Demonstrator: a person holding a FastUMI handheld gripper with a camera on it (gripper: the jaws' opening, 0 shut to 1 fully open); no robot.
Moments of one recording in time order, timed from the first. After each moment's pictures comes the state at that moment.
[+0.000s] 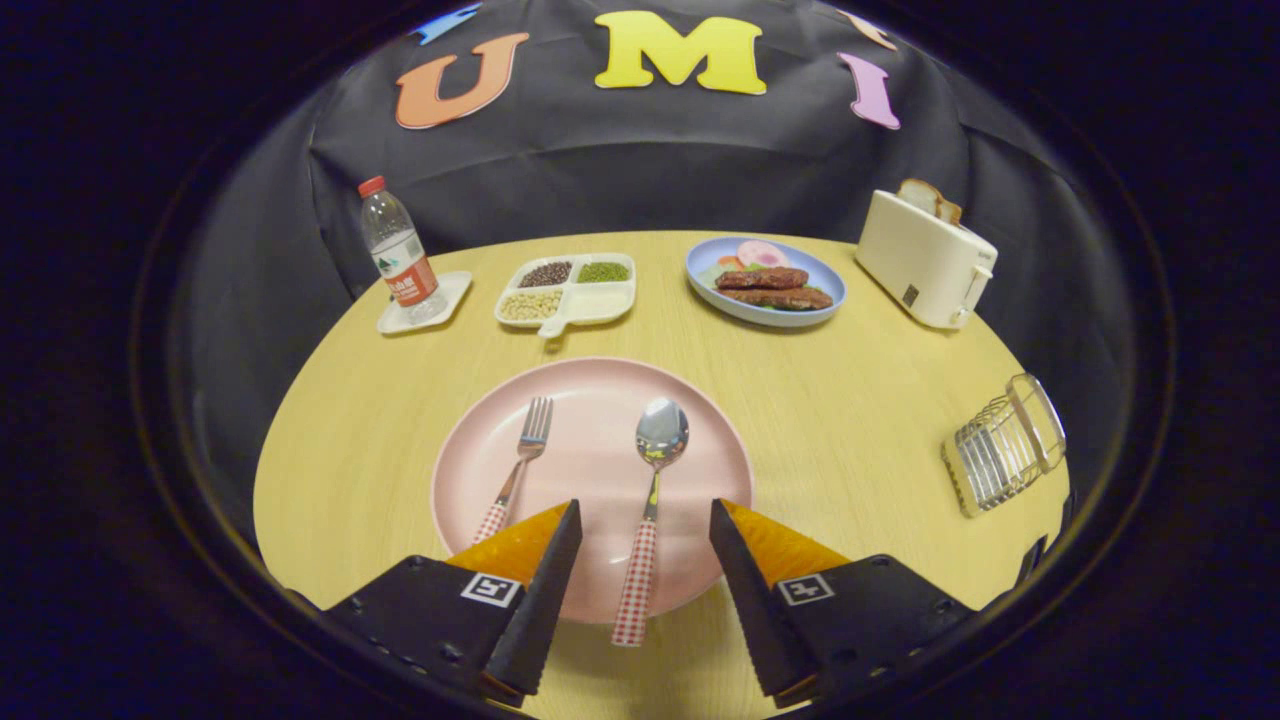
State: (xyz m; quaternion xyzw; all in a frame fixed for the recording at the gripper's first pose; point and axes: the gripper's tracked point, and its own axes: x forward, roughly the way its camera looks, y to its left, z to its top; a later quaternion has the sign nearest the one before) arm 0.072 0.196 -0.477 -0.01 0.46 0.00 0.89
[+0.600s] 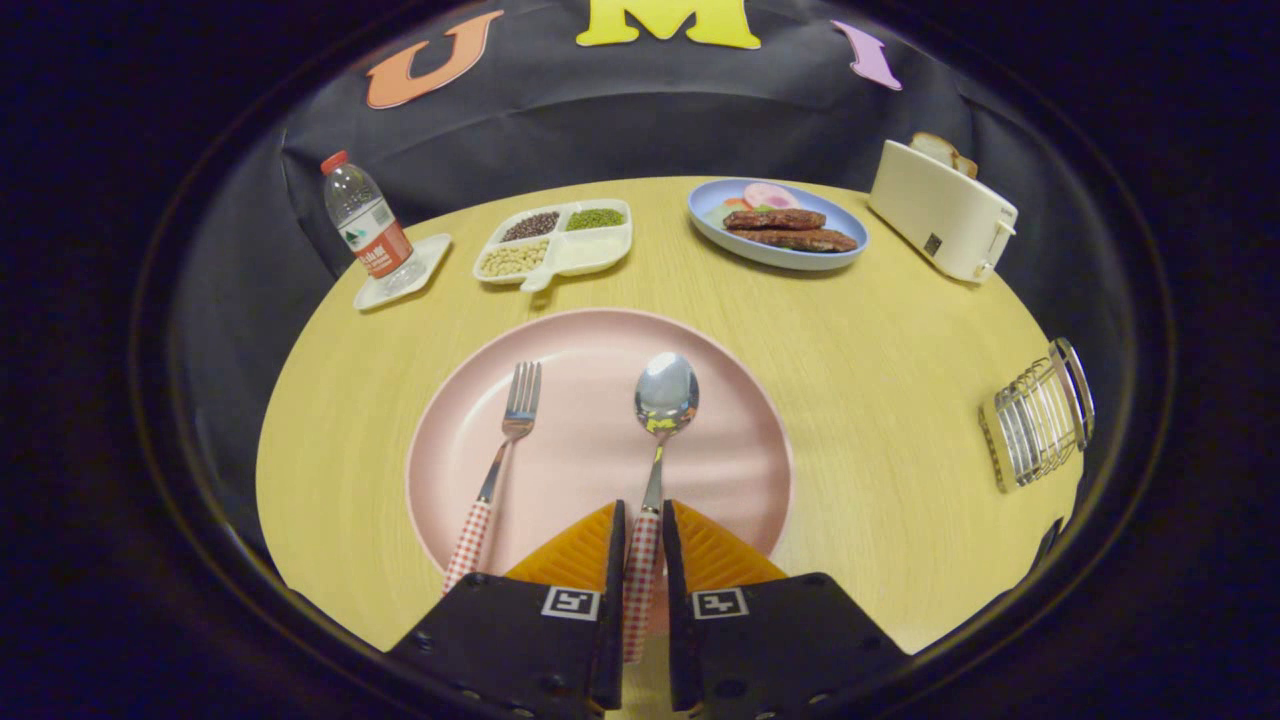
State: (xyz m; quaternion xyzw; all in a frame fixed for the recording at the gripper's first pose) arm 0.073 0.203 -0.504 0.01 0.52 0.00 0.85
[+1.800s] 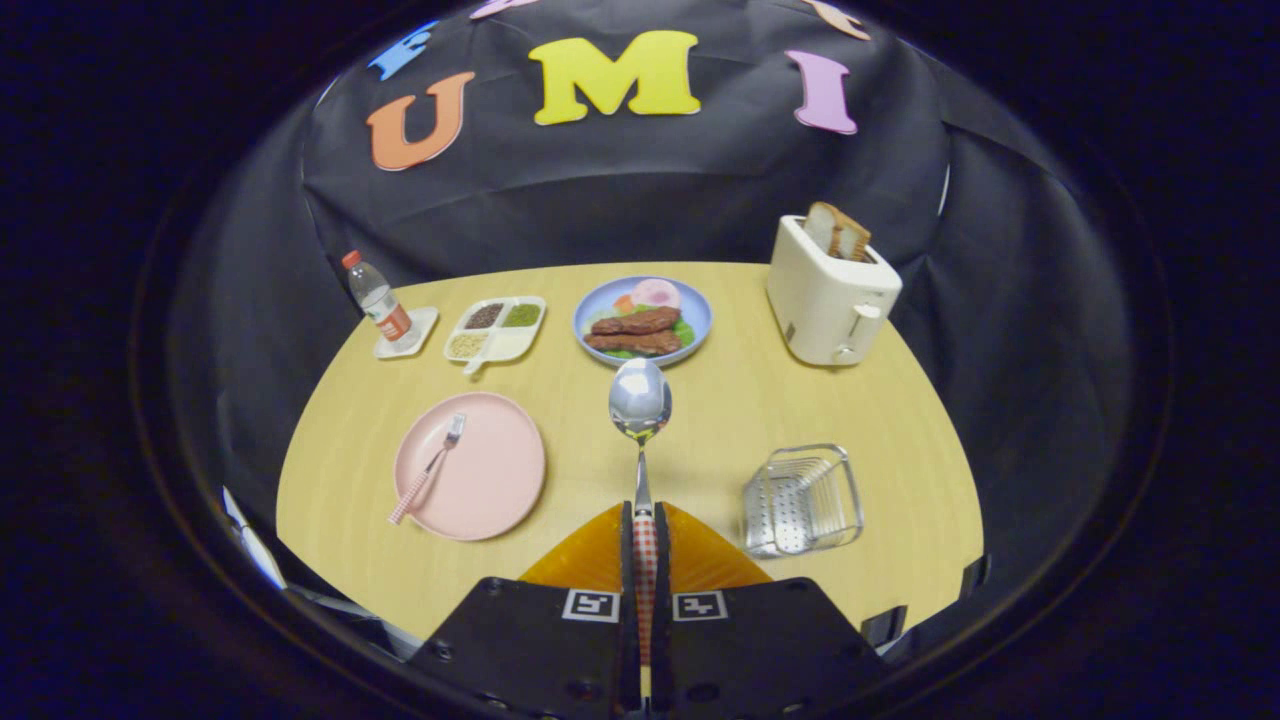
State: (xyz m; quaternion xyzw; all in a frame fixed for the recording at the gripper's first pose) arm 0.051 -0.010 -0.336 -0.01 0.48 0.02 0.88
